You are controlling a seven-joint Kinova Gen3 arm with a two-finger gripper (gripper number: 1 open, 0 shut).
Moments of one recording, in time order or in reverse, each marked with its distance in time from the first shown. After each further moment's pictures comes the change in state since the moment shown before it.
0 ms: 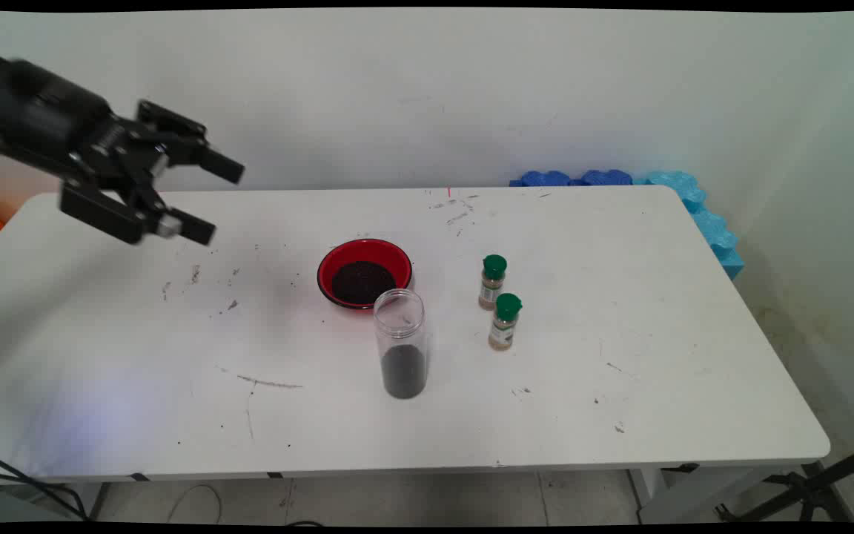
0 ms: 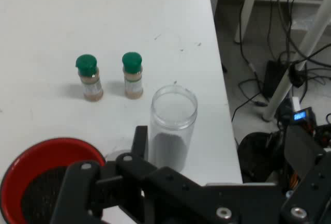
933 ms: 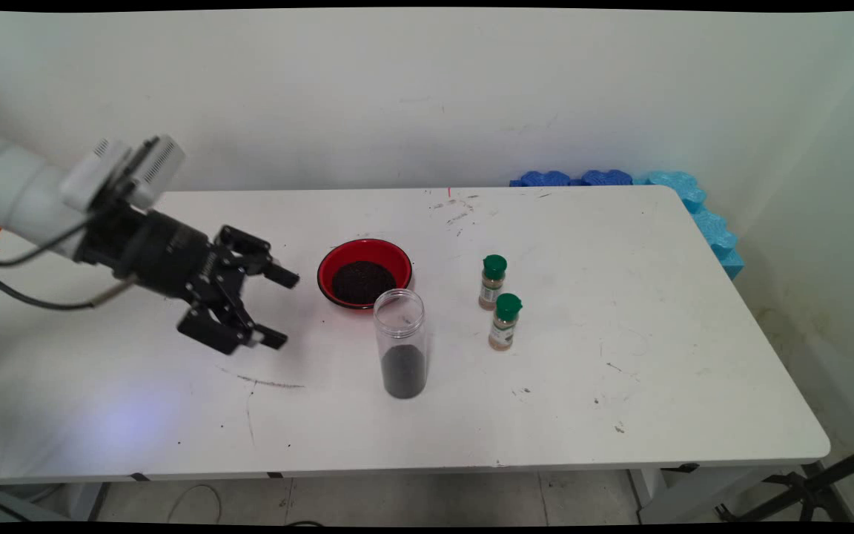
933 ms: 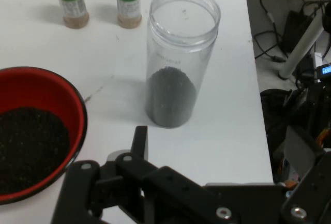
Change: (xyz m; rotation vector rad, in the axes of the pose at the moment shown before) arm -0.081 0.006 0.109 0.023 -0.116 -0.037
